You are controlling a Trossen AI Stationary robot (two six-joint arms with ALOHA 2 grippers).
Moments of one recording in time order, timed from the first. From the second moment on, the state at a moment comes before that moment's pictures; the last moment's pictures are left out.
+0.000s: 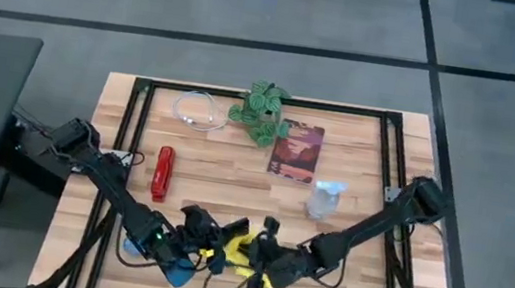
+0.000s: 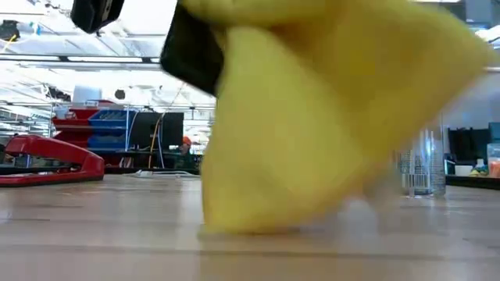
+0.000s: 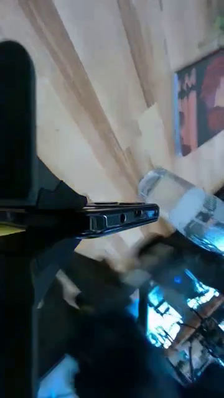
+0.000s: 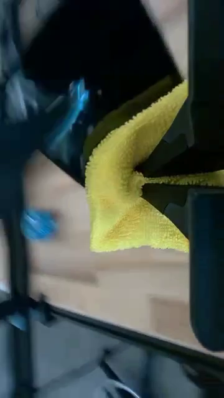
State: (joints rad) left arm -0.69 1.67 1.20 -0.33 -0.97 -1.35; right arm 0.56 1.94 1.31 -0.01 0.55 0.39
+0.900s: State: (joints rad) left arm -0.70 1.62 1.21 -0.39 -0.95 -1.28; right arm 0.56 1.96 1.30 -0.12 0.47 0.38
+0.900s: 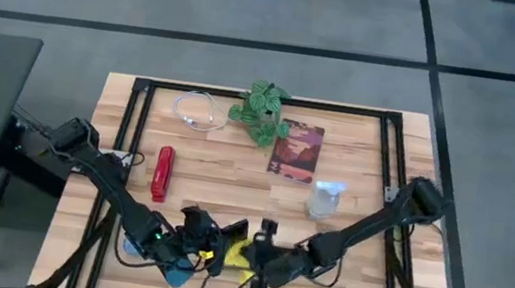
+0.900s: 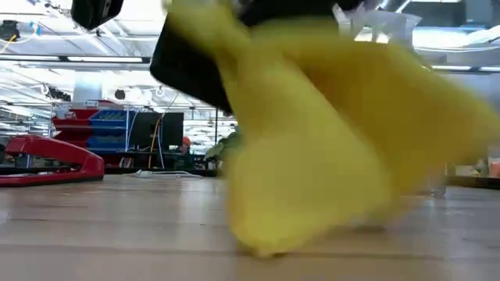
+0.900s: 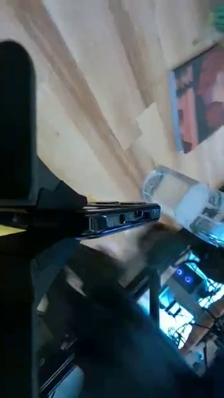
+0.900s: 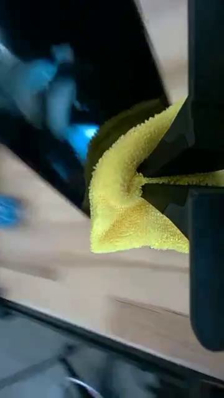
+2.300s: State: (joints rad) left arm -0.69 1.33 1.24 -0.78 -0.89 -1.12; right arm 0.31 1.91 1.58 -0.62 -0.12 0.32
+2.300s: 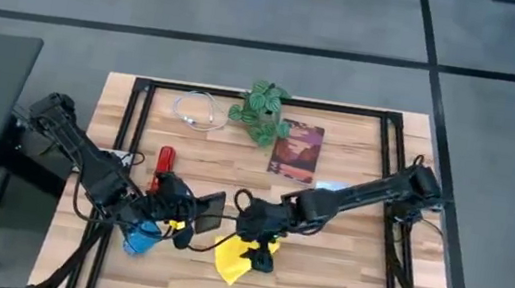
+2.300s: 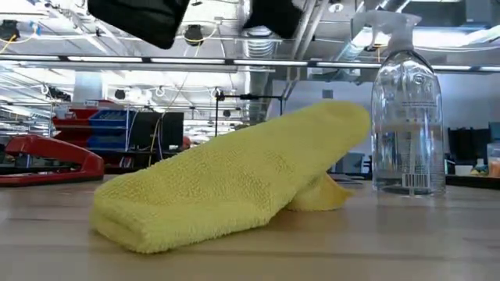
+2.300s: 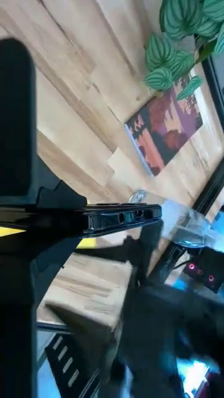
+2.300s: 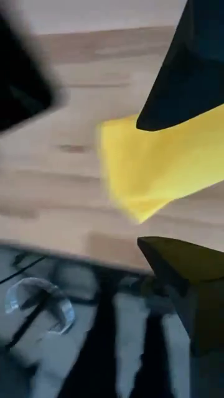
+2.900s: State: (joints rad) left arm -0.69 1.42 1.24 -0.76 -0.86 -1.24; right arm 0.48 1.86 1.35 -0.62 -0.21 0.52
